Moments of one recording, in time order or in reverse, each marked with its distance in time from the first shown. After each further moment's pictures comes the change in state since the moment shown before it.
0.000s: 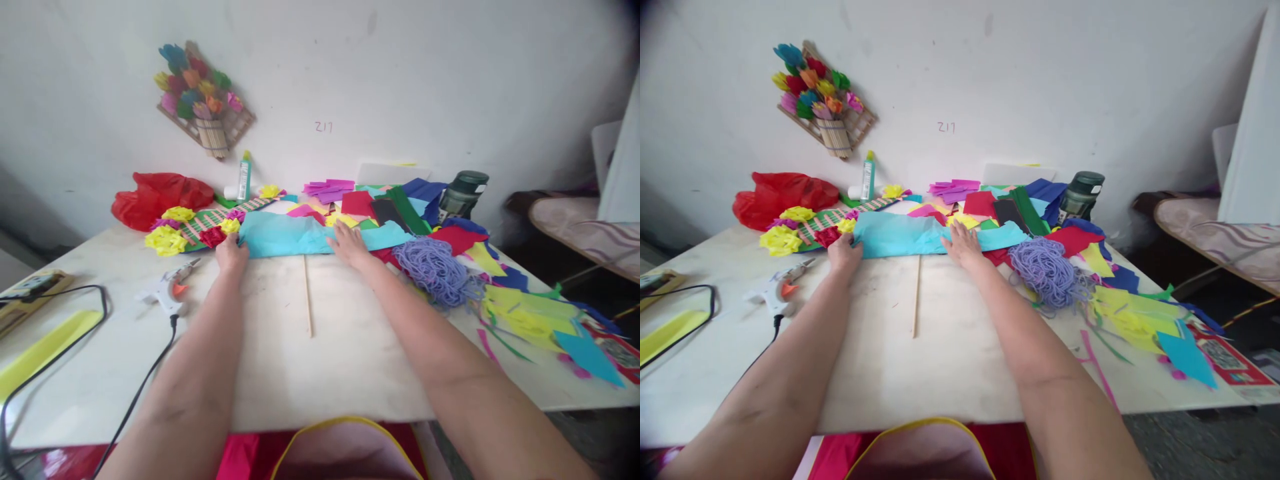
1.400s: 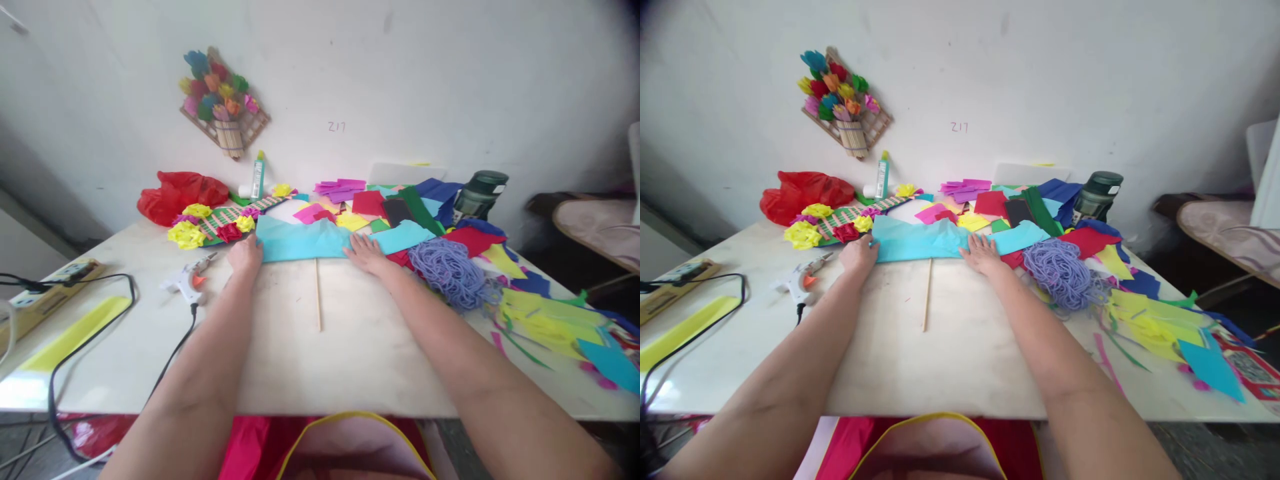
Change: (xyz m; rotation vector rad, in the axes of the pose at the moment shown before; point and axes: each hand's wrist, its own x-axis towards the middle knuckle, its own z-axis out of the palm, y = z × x) left_hand -0.021 0.007 -0.014 0.203 -0.103 0.006; right_hand -0.013 0.020 0.020 -0.080 -0.274 0.086
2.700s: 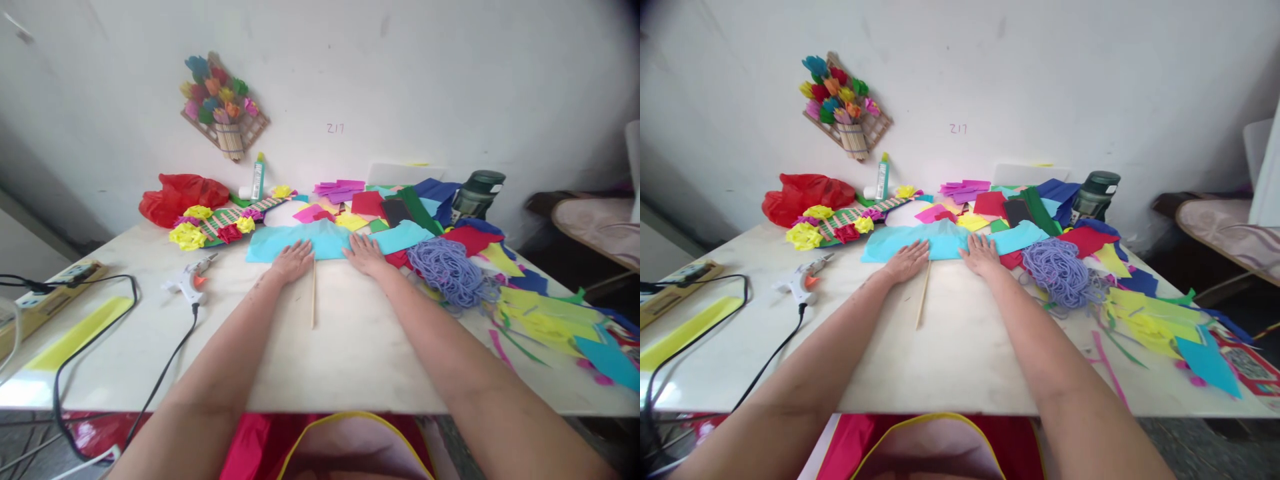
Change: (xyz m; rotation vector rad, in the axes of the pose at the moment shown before) left_hand -0.040 0.057 0.019 0.003 -0.394 0.768; right_hand -0.010 -0.005 -0.001 -0.001 0.061 -0.005
